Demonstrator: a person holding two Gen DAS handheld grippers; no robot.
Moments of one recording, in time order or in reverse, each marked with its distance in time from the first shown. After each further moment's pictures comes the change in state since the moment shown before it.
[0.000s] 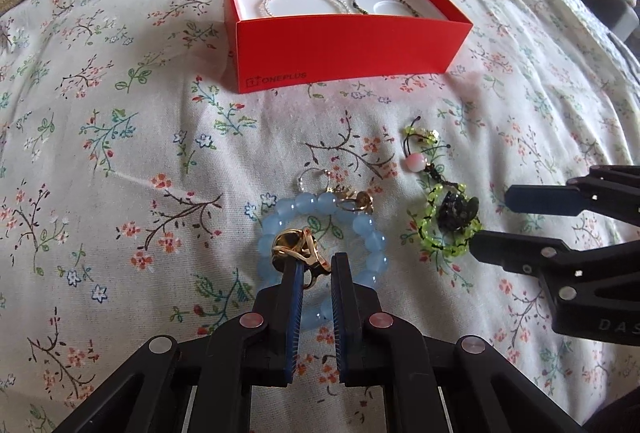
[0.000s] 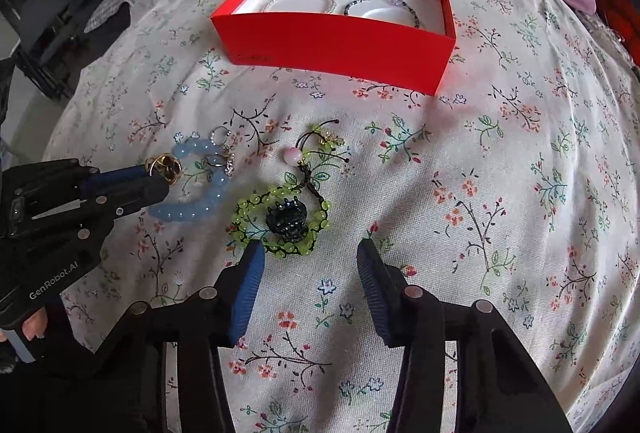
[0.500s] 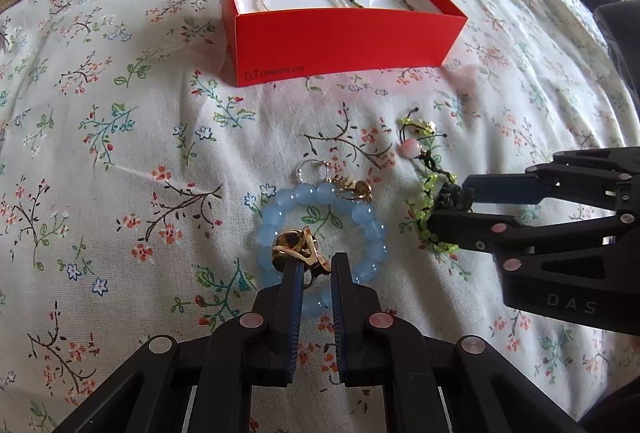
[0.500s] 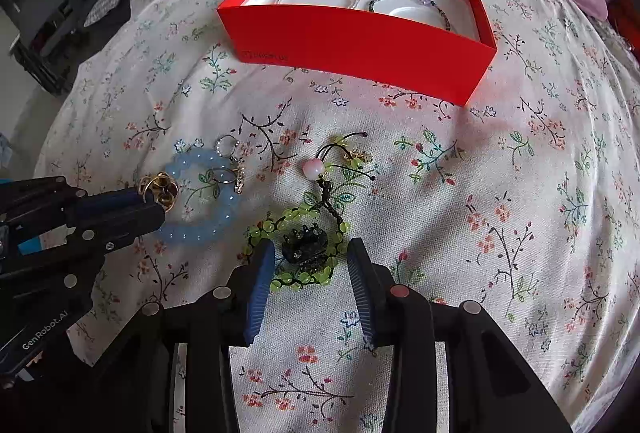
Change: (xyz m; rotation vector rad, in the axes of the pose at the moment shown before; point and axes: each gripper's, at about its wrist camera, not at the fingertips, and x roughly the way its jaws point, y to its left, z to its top) left arm -0.001 0.001 -0.004 0.012 0.006 -0.010; right arm 0.021 0.014 0.018 -0.014 0.021 0.001
